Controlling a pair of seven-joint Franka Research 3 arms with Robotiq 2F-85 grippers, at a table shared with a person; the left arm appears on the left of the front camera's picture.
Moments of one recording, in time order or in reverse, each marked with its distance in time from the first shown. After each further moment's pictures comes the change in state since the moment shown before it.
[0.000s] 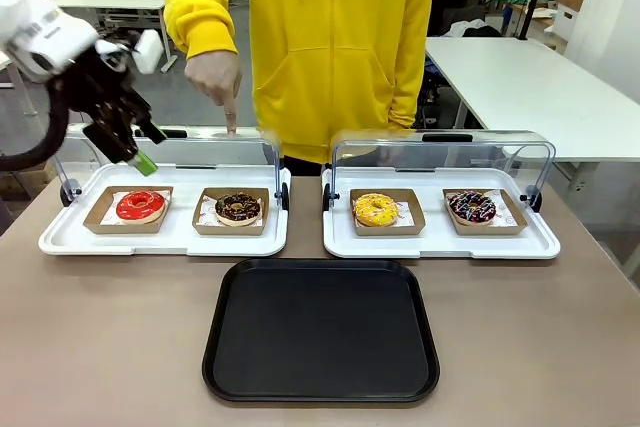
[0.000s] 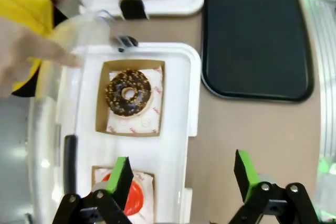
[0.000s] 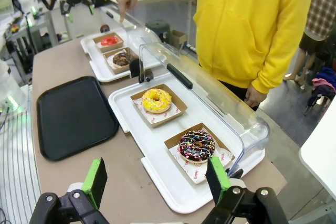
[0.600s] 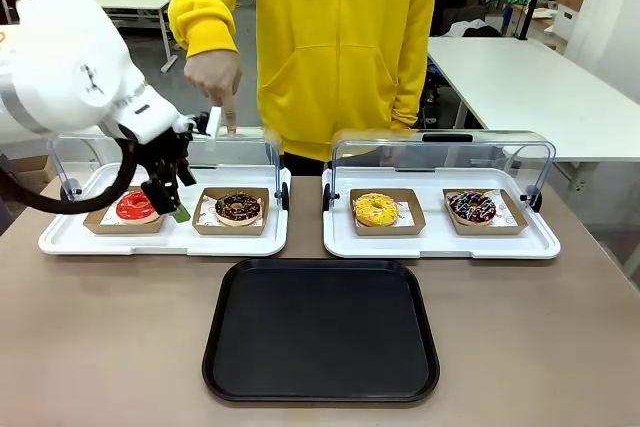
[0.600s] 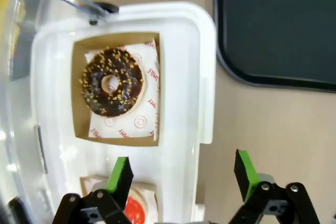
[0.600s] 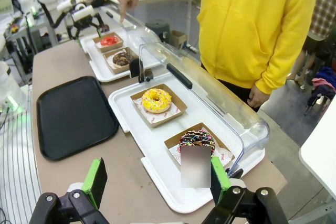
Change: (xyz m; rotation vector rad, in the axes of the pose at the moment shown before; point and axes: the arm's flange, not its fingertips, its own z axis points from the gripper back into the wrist) left arm 0.010 -0.003 -0.111 0.060 0.238 -0.041; right arm 0.000 0.000 0.000 -0.001 0.000 -0.001
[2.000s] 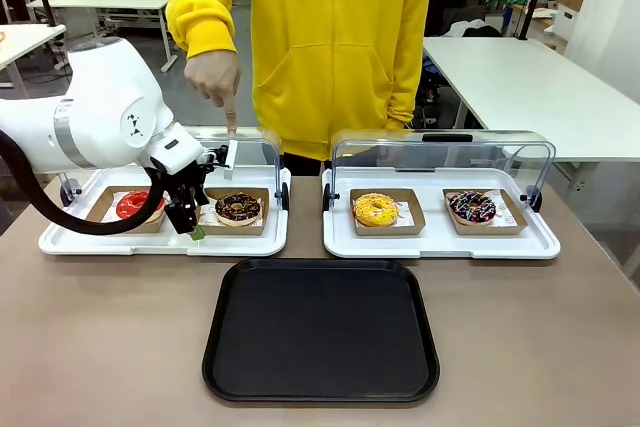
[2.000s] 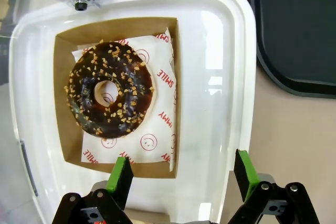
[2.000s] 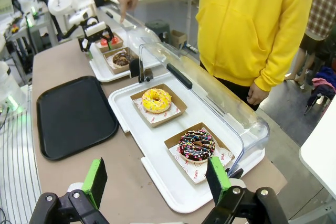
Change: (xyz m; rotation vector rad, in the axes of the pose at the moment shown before) left arm -0.004 0.025 -0.063 -0.017 0.026 -0.009; right arm 0.000 0.000 0.000 0.000 0.000 -0.001
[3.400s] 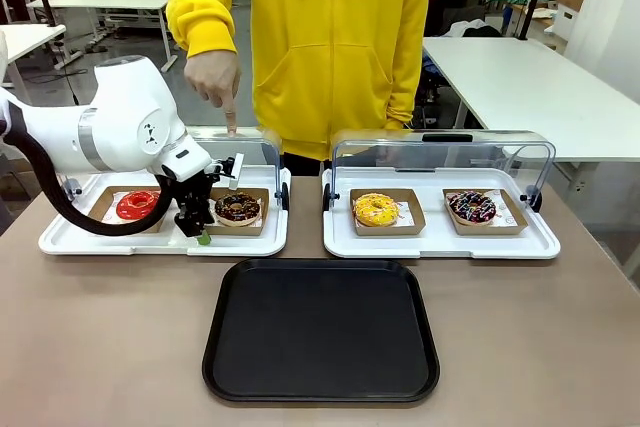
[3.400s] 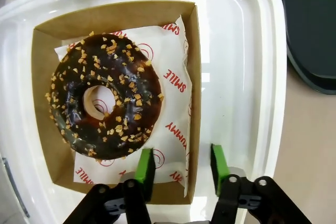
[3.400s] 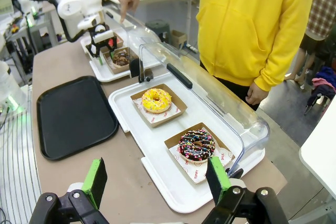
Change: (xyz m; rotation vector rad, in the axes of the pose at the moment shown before) left arm -0.005 0.021 -0.036 -0.066 0.025 -0.020; right arm 0.000 0.000 0.000 0.000 0.000 0.000
